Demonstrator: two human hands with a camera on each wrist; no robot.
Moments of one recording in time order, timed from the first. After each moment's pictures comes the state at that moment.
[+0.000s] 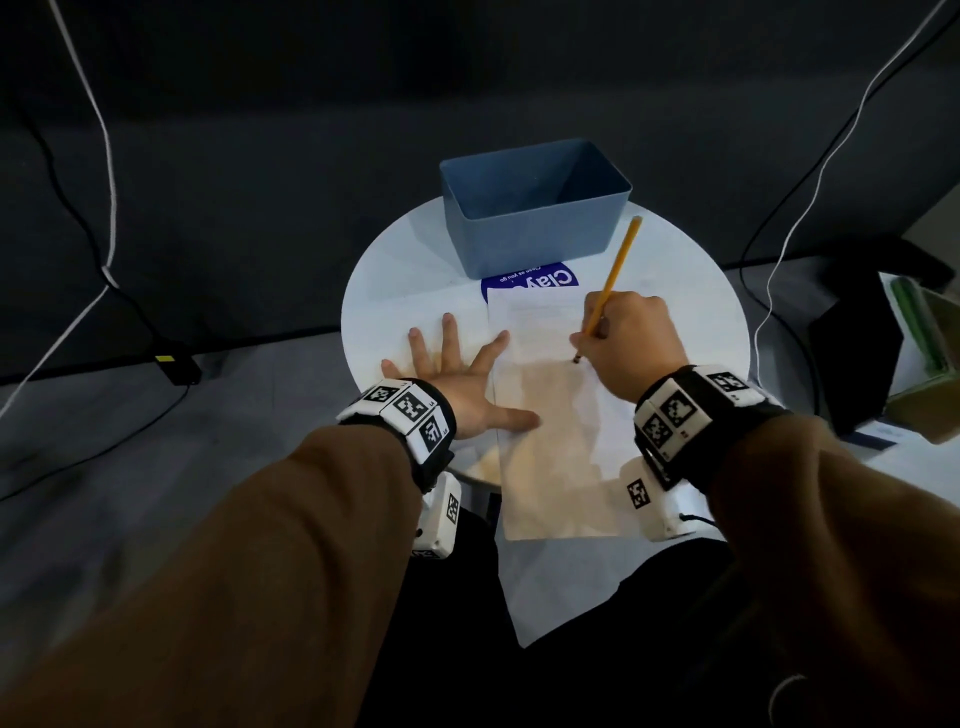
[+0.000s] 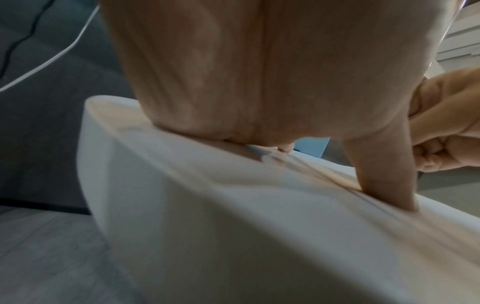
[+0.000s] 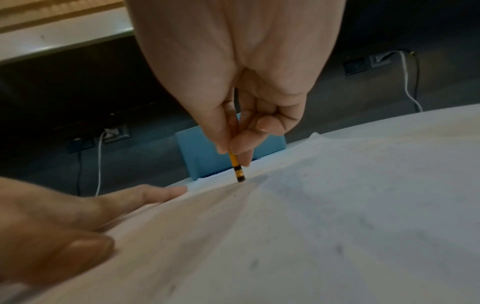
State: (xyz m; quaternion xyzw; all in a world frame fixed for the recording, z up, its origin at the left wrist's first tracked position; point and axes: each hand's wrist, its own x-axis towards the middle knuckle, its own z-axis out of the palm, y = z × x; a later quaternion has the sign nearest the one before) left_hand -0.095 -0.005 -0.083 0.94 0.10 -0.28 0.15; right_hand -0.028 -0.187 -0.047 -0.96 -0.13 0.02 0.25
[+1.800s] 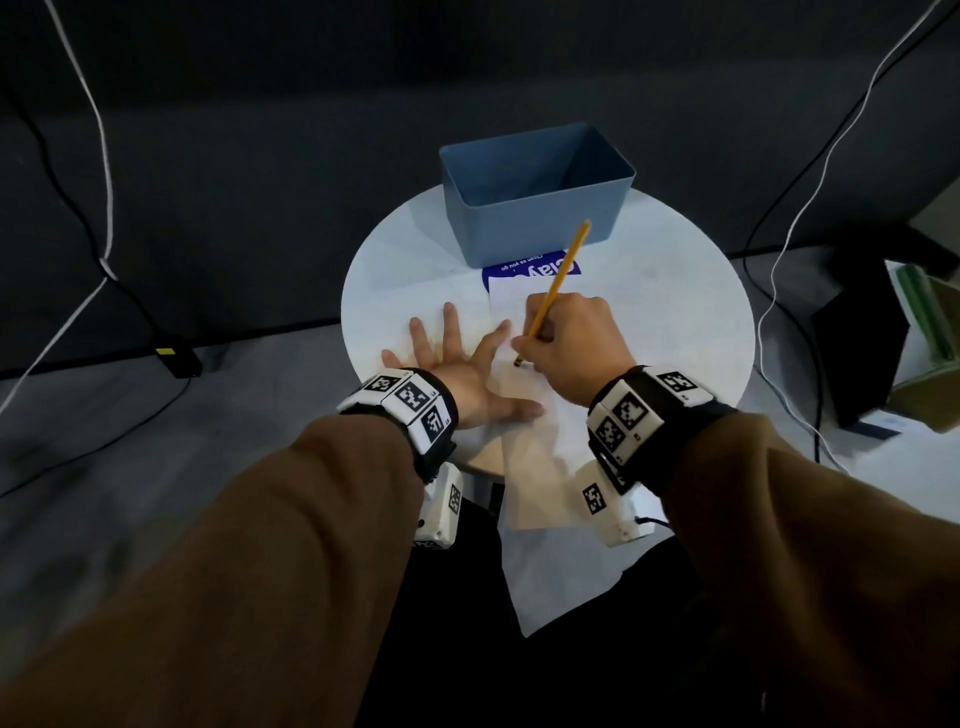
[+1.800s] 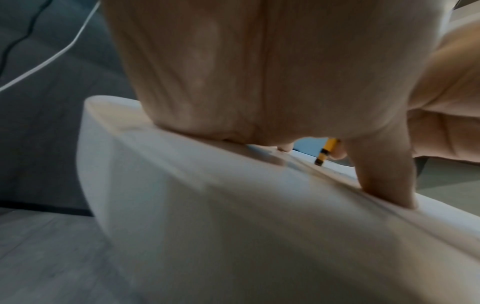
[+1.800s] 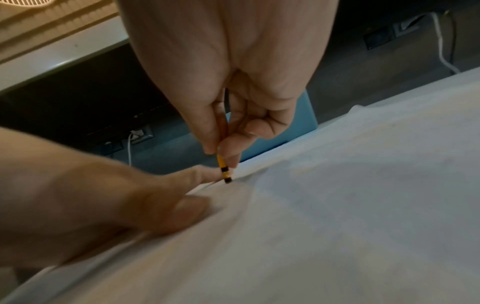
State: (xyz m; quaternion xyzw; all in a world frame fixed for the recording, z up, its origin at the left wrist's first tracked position) left_hand -0.094 -0.010 -0.082 0.94 0.11 -0.28 0.14; right_hand -0.046 -0.148 -0.060 -0.93 -0.21 0.04 0.30
